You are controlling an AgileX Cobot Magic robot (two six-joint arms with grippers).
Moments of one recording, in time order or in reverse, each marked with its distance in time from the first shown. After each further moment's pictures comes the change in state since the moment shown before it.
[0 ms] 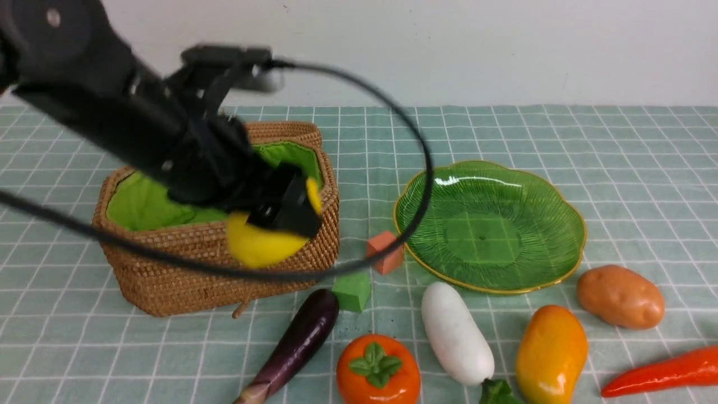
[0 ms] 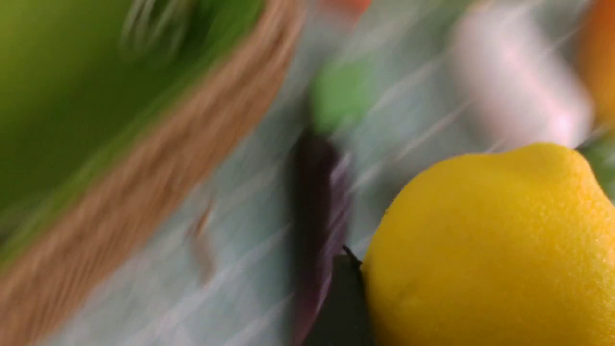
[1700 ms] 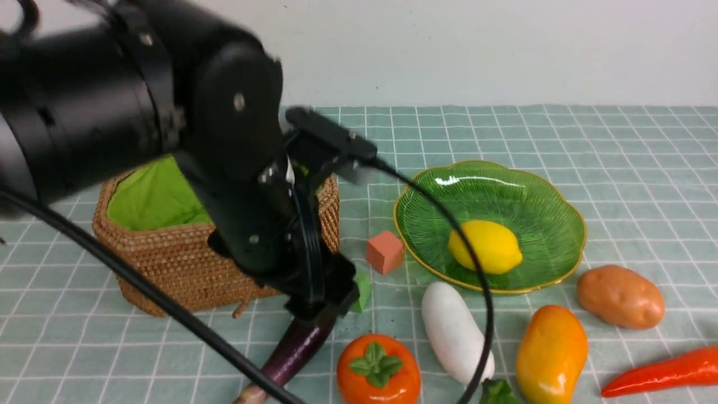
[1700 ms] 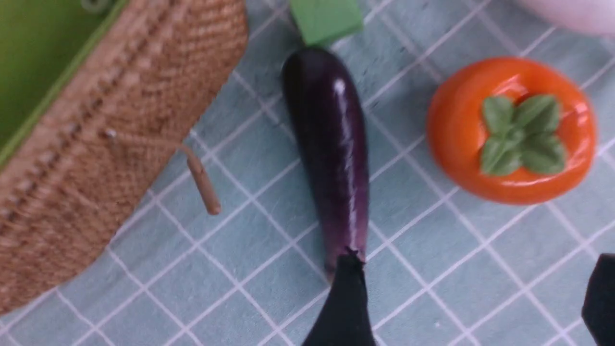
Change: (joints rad) right arm 0.000 0.000 0.000 0.000 0.000 0.000; left arm -0.280 0.084 0.121 0.461 0.088 -0.270
